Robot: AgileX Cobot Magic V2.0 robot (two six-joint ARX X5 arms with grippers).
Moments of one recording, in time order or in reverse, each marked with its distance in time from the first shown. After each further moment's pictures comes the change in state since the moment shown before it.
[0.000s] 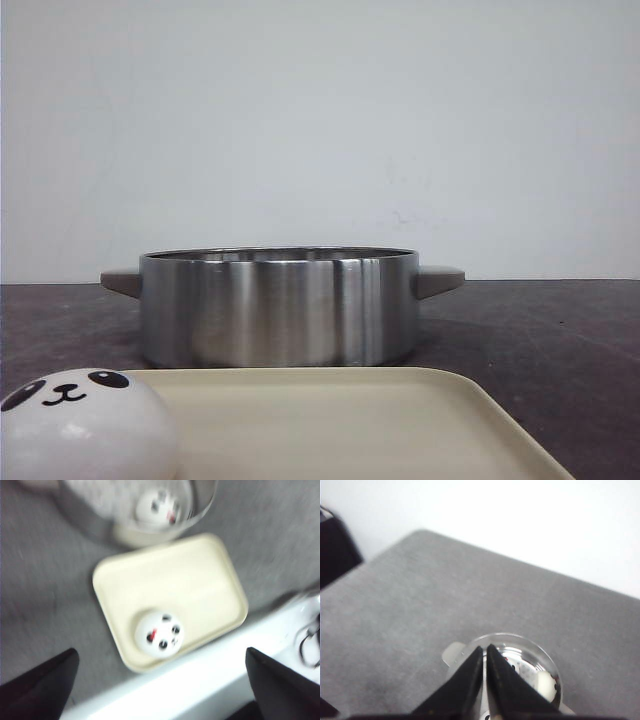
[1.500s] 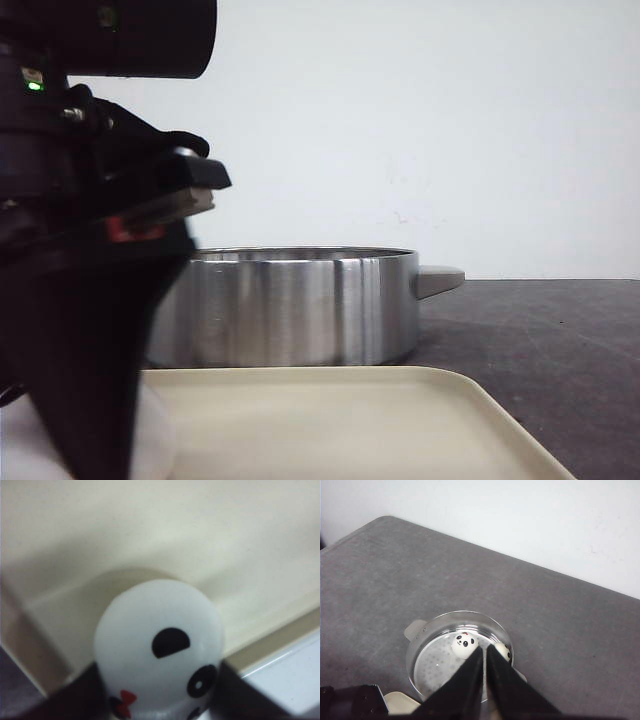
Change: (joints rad) left arm -0.323 0.626 -0.228 0.445 -0.071 -0.144; right arm 0.025 -0.108 0.000 -0.198 0.119 0.011
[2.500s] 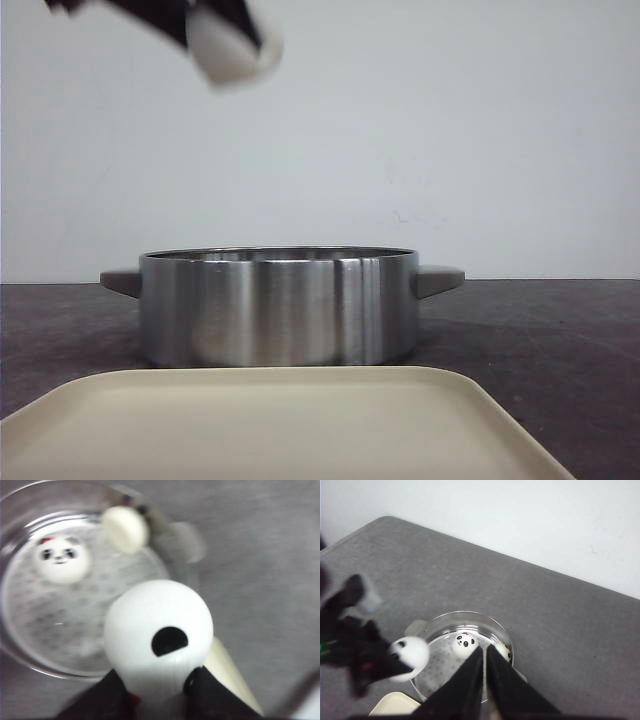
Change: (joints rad) left arm 0.251 -0.062 0.455 -0.003 -0.077 0.212; right arm 0.000 0.000 0.000 0.001 -0.001 0.000
